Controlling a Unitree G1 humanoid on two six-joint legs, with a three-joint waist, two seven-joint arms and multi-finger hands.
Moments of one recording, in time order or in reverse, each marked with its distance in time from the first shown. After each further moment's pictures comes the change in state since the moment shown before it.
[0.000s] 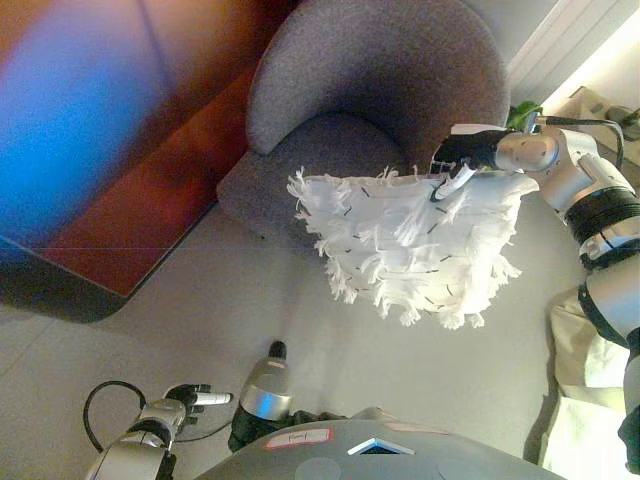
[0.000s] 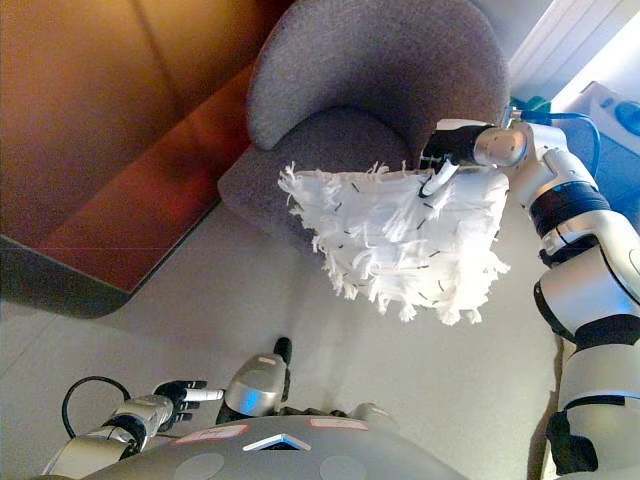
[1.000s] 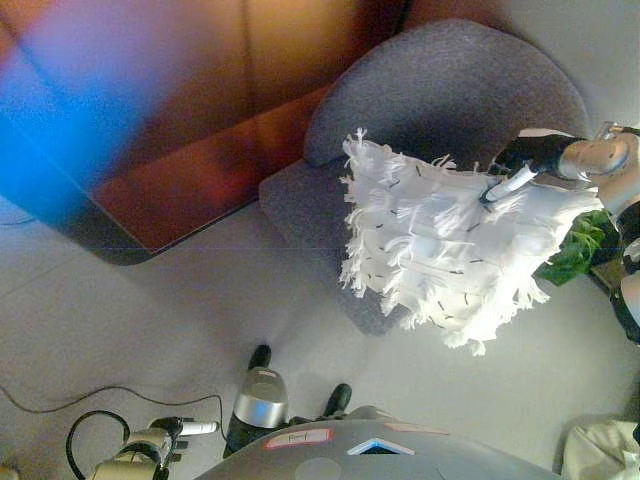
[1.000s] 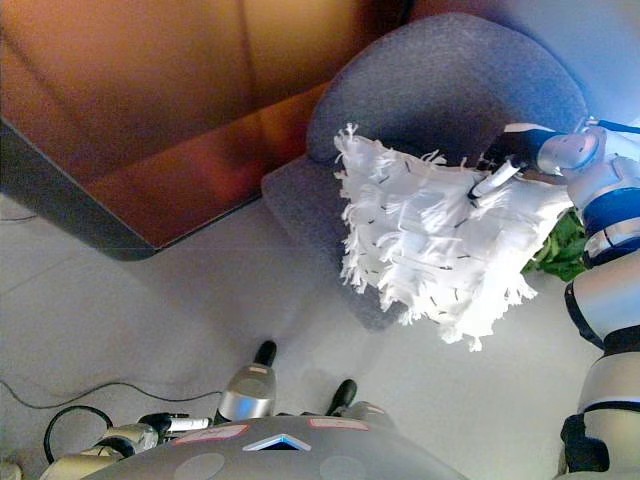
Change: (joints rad) left arm 0.085 0.008 0.082 0.056 0.014 0.011 0.021; right arm -0.002 -0.121 -0.022 0.201 0.075 0.052 0.026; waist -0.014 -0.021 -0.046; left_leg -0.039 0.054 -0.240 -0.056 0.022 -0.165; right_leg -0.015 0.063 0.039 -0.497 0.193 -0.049
